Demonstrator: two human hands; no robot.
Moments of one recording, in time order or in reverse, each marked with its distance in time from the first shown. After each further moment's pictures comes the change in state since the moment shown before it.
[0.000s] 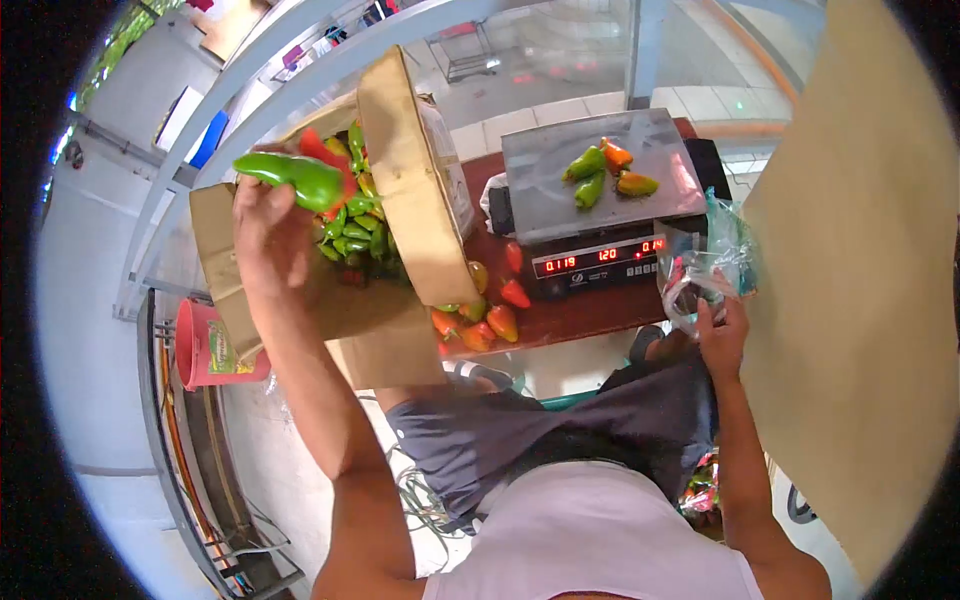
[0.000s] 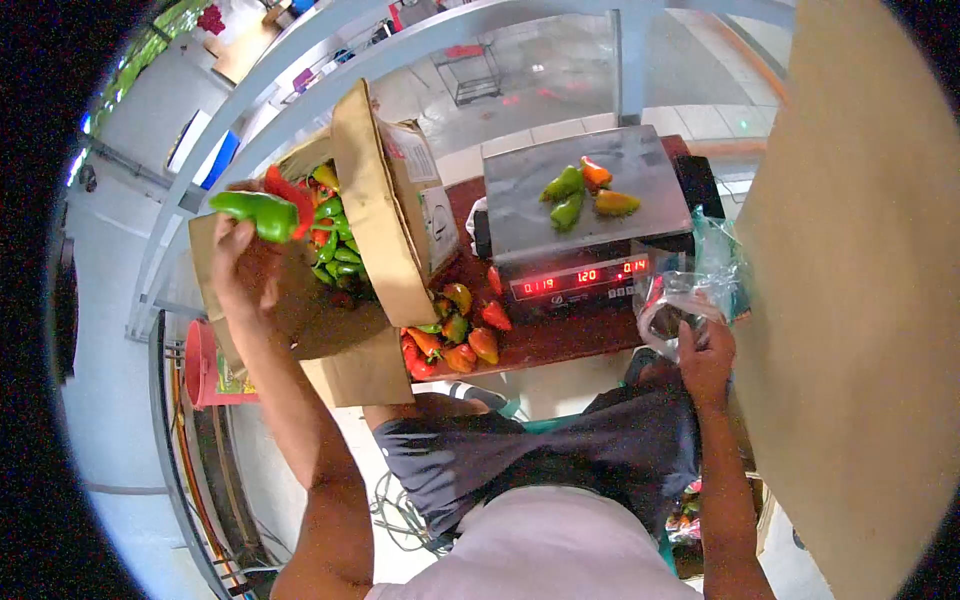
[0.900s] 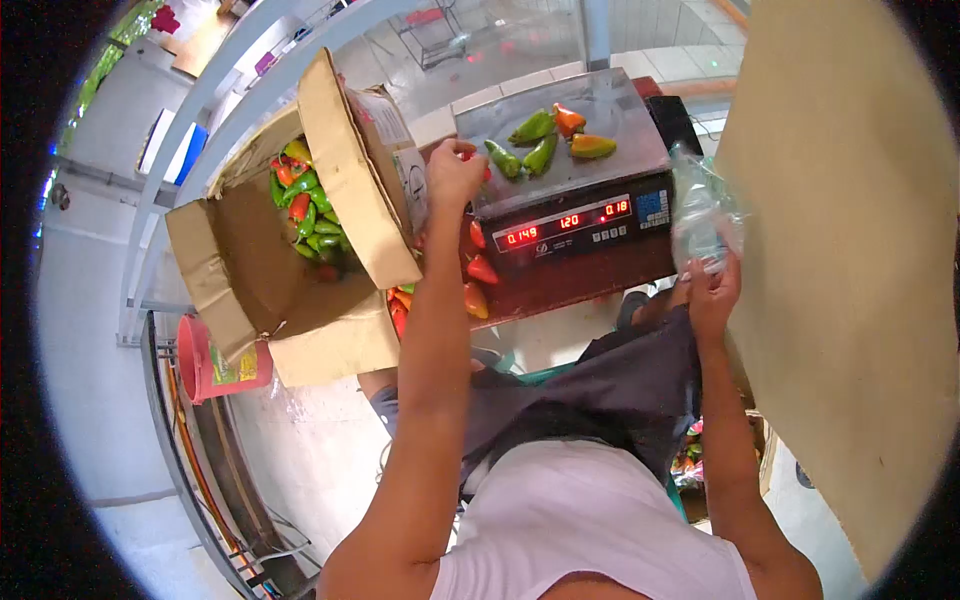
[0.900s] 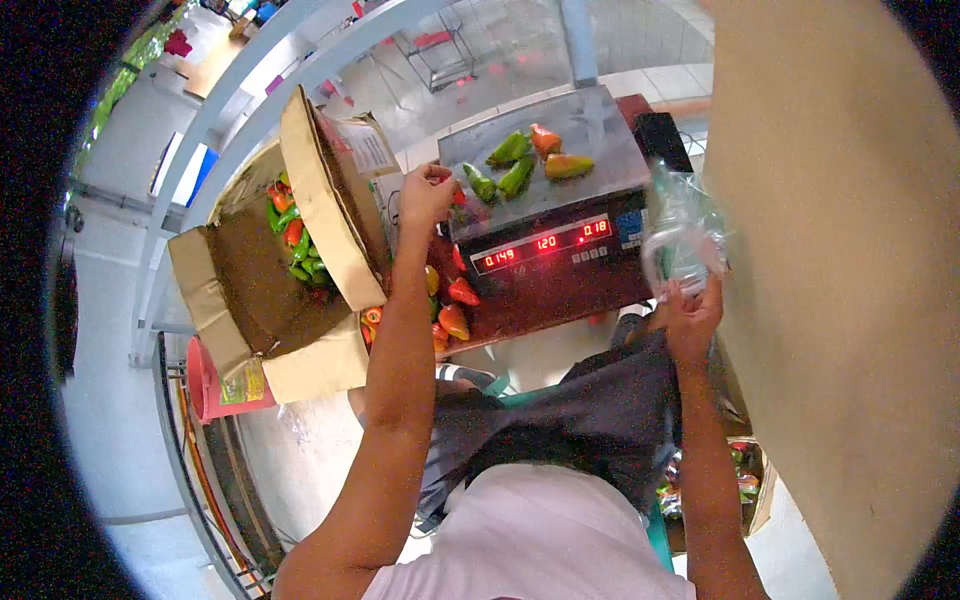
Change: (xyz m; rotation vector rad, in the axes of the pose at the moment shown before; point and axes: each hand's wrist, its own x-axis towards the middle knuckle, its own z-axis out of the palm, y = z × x) left_hand 0.015 -0.273 0.117 0.925 0.094 -0.507; right_hand -0.013 0.032 0.003 0.418 0.226 0.315
